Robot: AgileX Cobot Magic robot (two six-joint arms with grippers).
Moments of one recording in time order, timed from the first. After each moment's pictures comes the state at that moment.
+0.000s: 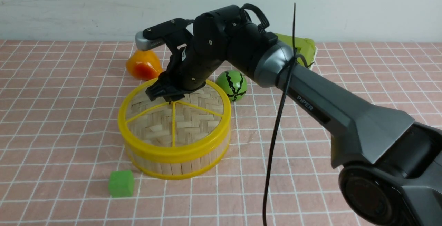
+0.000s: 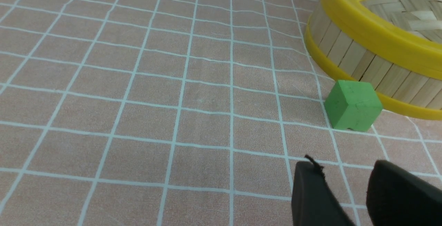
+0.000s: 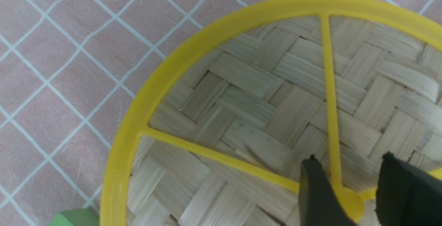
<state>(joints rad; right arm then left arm) 0.68 2.45 -2.50 0.14 0.99 -0.03 -0.03 -0.01 0.03 0.01 0.37 -0.24</state>
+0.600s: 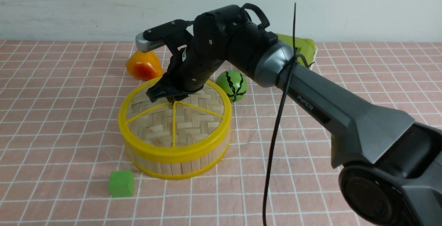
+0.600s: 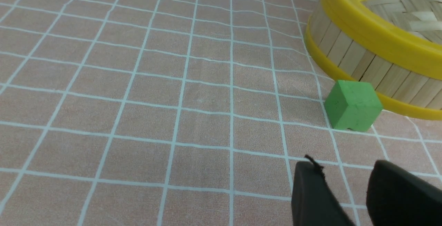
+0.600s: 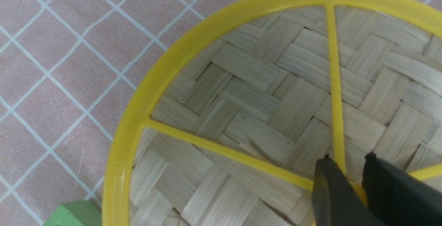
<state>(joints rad) 0.68 2.45 -2.50 0.14 1.01 -0.03 -0.03 -0.01 0.03 0.01 0.37 -0.24</state>
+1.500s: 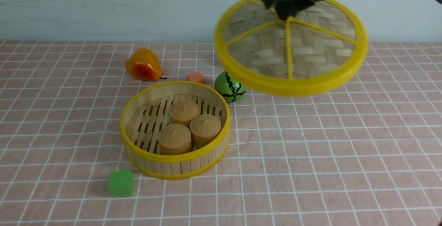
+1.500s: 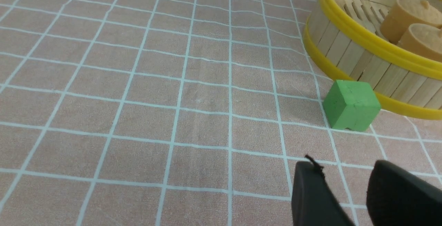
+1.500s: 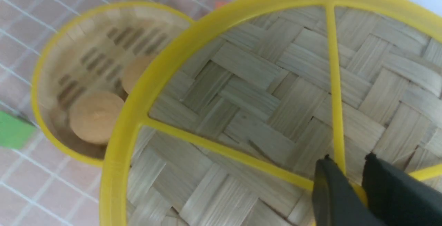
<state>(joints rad) 0.48 1.82 -2.14 -0.01 1.27 -0.05 -0.03 -0.01 0.03 0.01 0.37 -0.24</state>
